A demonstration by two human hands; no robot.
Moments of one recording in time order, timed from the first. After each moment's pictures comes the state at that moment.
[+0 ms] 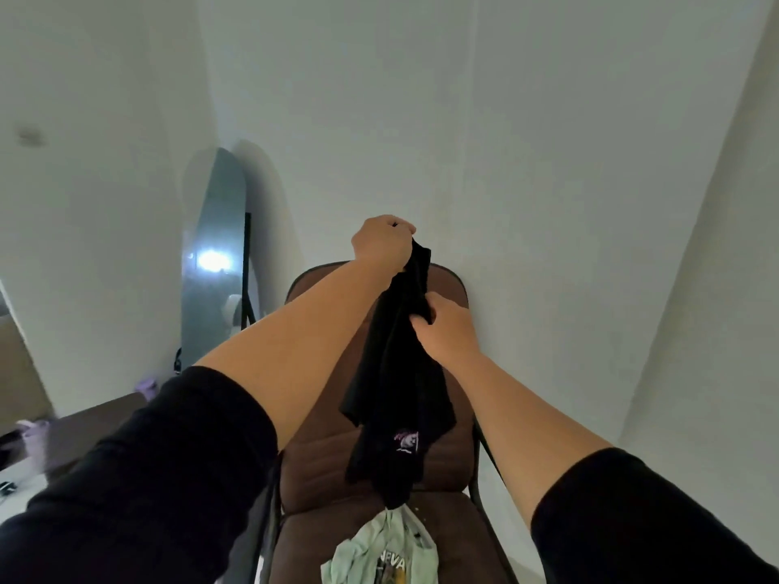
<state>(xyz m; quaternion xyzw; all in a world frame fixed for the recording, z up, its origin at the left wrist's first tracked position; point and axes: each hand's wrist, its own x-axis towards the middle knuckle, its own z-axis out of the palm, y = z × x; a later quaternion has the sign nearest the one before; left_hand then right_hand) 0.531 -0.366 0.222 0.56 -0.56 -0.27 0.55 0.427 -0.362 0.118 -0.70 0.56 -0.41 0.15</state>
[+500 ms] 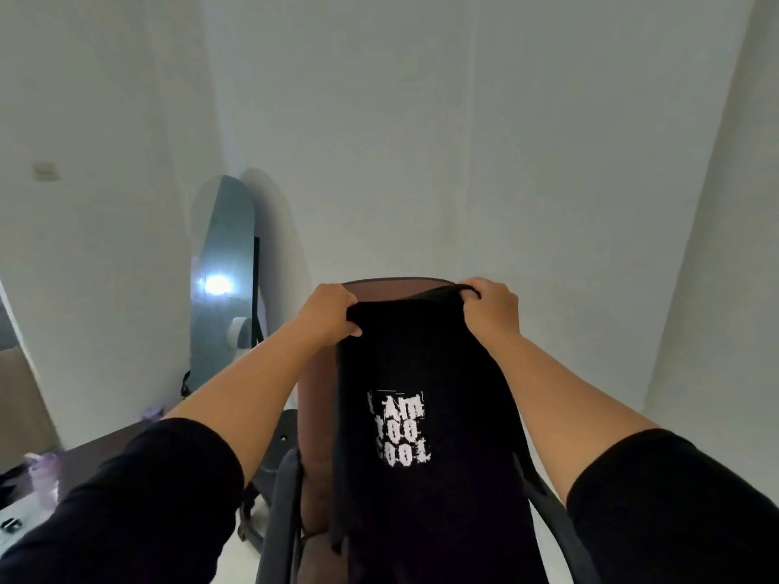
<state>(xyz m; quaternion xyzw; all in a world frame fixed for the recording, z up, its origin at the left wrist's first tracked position) 0.654 -0.369 0.176 0.61 -0.78 0.09 0.12 0.423 -0.348 0.163 -0.60 0.61 -0.51 0.10</state>
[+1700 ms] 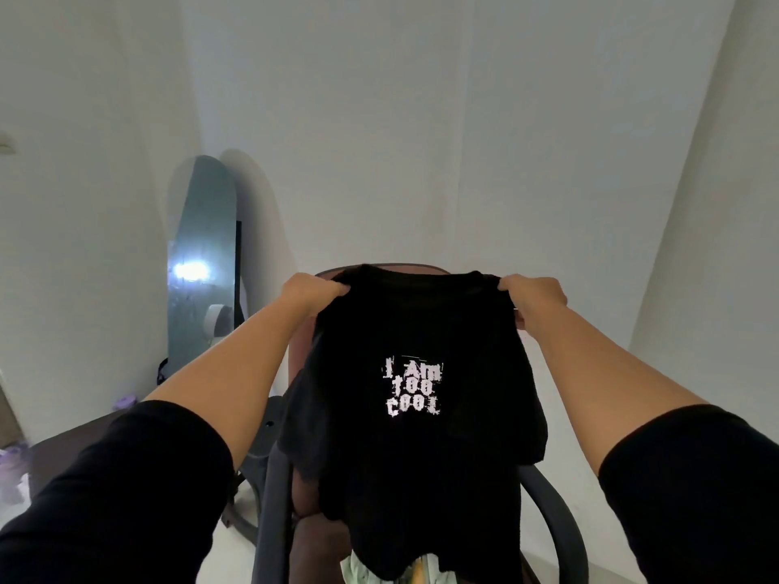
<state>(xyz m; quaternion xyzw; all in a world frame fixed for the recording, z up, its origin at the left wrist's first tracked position) 0.684 -0.373 0.167 0.64 -0.59 -0.29 0.40 0.397 -0.315 0.183 -0.36 0.69 -0.54 0.32</state>
